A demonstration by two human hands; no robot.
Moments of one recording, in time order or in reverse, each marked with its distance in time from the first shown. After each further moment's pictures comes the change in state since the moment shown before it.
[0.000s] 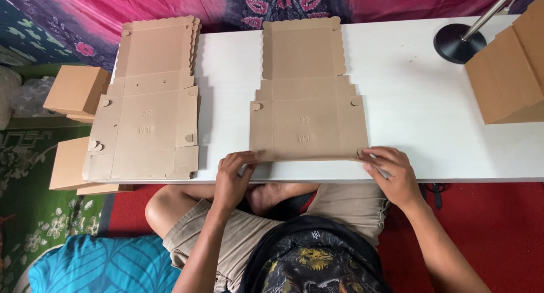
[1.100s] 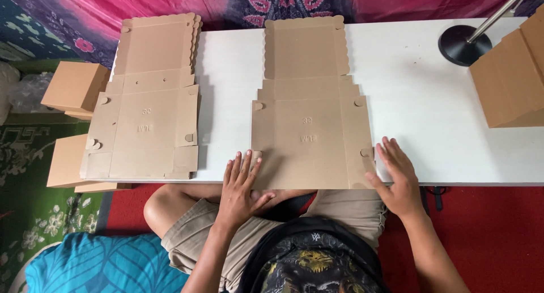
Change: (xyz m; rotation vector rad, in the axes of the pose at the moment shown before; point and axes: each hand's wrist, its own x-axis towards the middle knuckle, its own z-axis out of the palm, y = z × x) left_hand -0.039 -0.010 0.022 0.338 -0.117 0.188; right_hand -0.010 -0.010 0.002 -0.078 0.038 0.033
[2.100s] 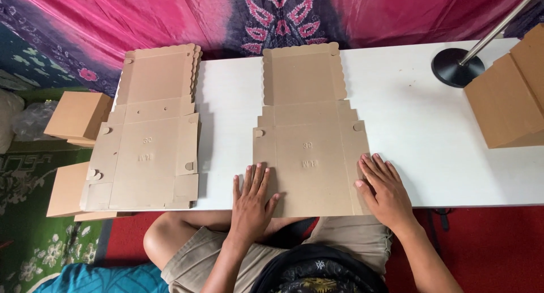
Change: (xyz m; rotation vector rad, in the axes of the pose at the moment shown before) left_hand 0.042 0.013 0.015 0.181 -0.048 -0.033; right_hand 0.033 0.003 0.019 -0.219 -0.162 -0.074
